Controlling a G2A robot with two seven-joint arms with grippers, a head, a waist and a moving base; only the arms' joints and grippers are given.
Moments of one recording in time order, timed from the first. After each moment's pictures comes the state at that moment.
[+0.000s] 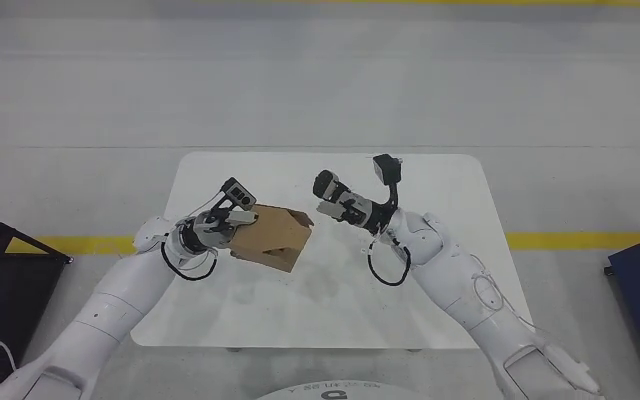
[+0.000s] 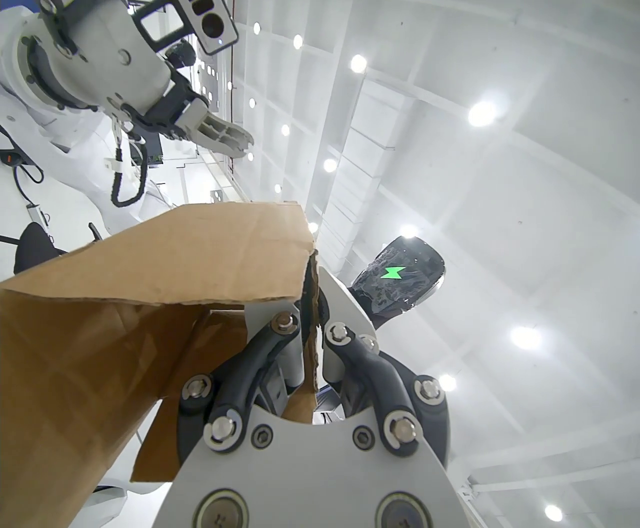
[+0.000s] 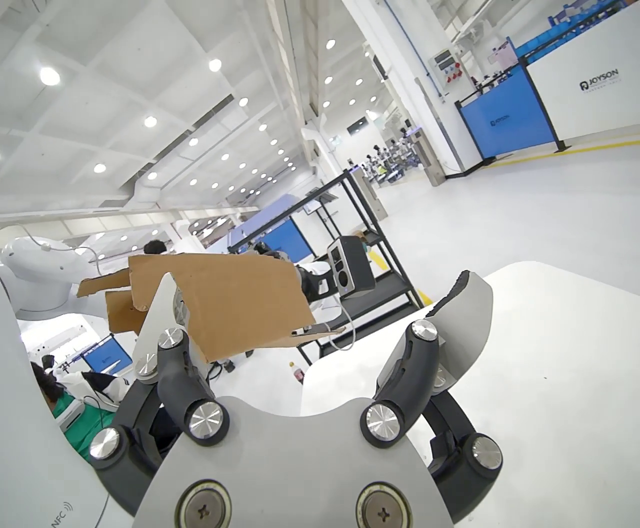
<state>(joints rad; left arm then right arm) 1.09 -1.00 -0.87 -1.22 -1.35 -0.15 -1.54 -1.19 -1.18 0.97 -1.35 -0.12 -0.97 0.27</state>
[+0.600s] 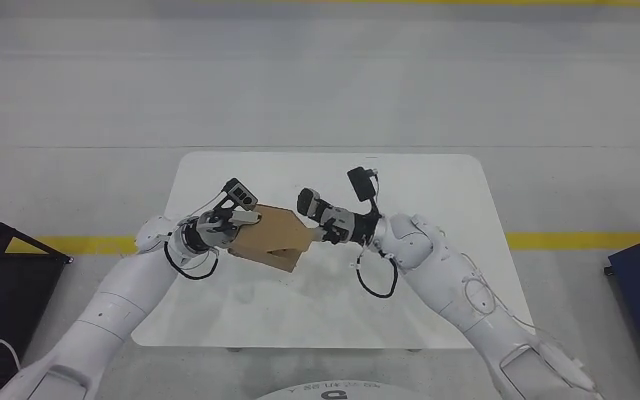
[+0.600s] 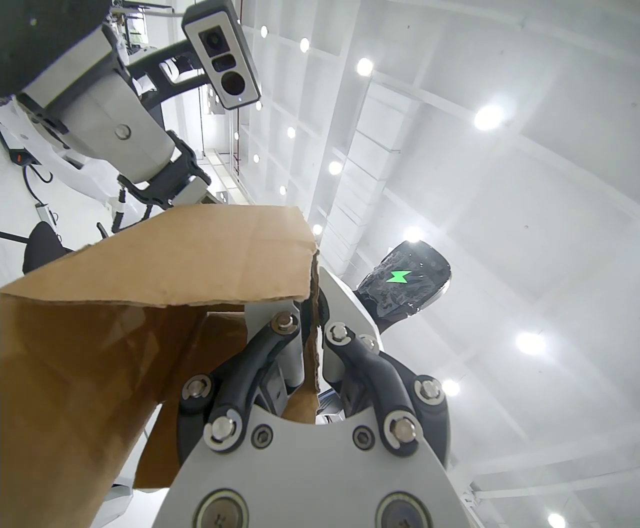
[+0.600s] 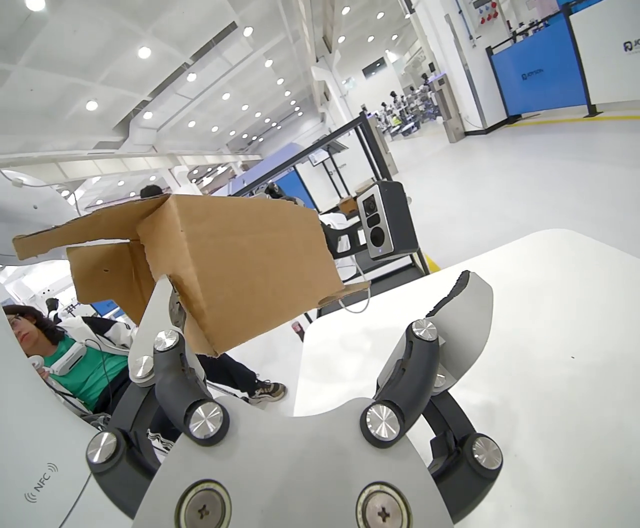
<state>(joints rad) 1.09 -1.02 -0.90 -1.21 -1.31 -0.14 -1.54 -1.18 -1.20 0.92 -1.37 -0.25 -0.97 0.30</state>
